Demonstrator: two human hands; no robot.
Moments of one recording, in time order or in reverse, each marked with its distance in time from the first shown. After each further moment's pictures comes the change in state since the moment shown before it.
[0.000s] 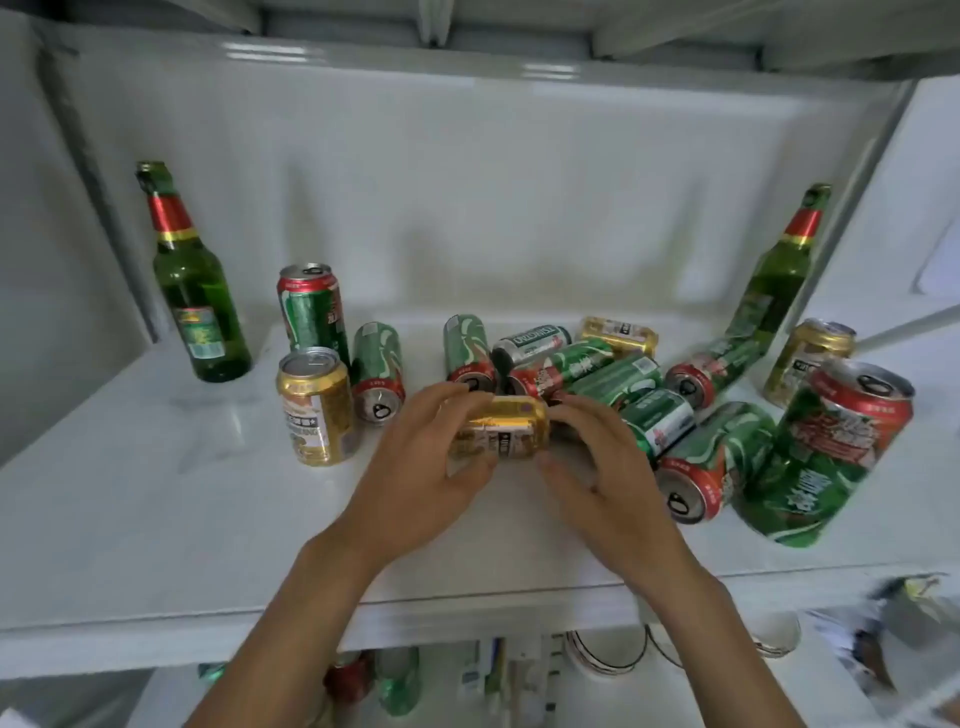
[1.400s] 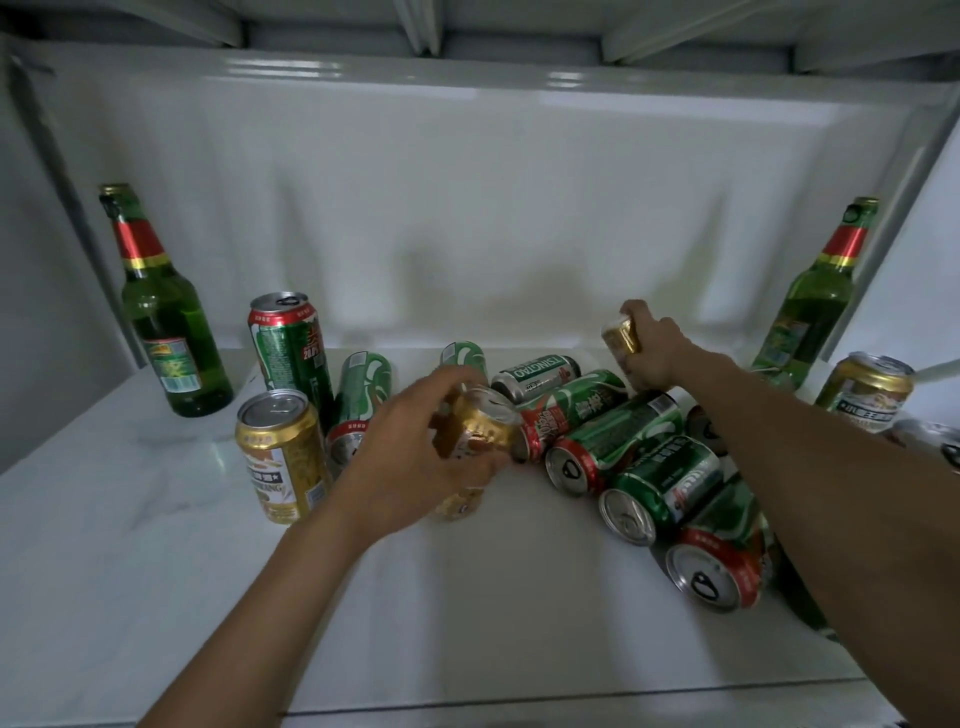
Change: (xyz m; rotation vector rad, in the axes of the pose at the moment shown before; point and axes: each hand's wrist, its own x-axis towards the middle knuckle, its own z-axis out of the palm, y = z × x) left_hand 0.066 -0.010 -0.005 -0.177 0.060 -0.117; right_hand 0.246 0.157 -0.046 -0.476 -0.239 0.369
